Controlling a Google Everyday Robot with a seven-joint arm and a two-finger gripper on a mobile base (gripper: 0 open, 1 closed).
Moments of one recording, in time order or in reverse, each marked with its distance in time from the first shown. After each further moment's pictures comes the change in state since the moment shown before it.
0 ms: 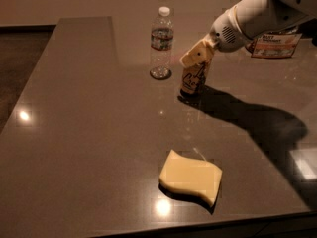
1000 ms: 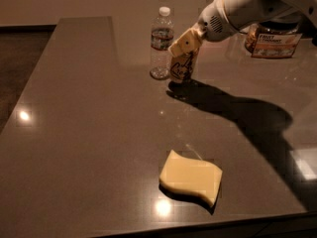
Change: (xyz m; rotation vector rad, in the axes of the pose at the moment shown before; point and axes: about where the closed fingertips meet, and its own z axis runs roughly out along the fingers) arm -0.040 -0.003 0.015 -0.021 -0.064 -0.039
